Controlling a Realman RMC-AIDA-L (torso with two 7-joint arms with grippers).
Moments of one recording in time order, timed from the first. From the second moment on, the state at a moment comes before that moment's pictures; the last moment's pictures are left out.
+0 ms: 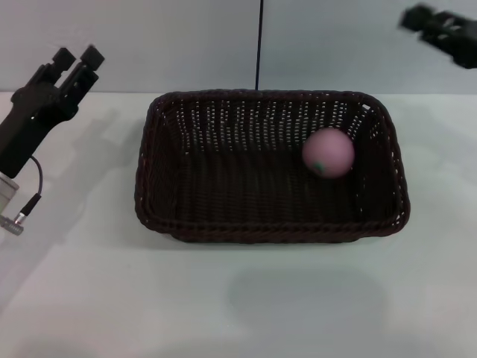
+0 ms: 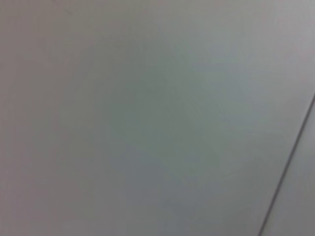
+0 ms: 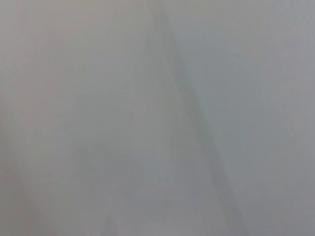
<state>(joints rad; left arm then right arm) -0.28 -2.07 1.40 0.35 0.46 1.33 -0.97 0.50 2.06 -0.62 -0.71 -1.61 -1.49 1.56</state>
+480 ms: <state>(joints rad) -0.28 -2.06 1.36 0.34 0.45 1.33 -0.96 0.42 2.07 -0.31 -0.24 -1.13 -1.38 0.85</state>
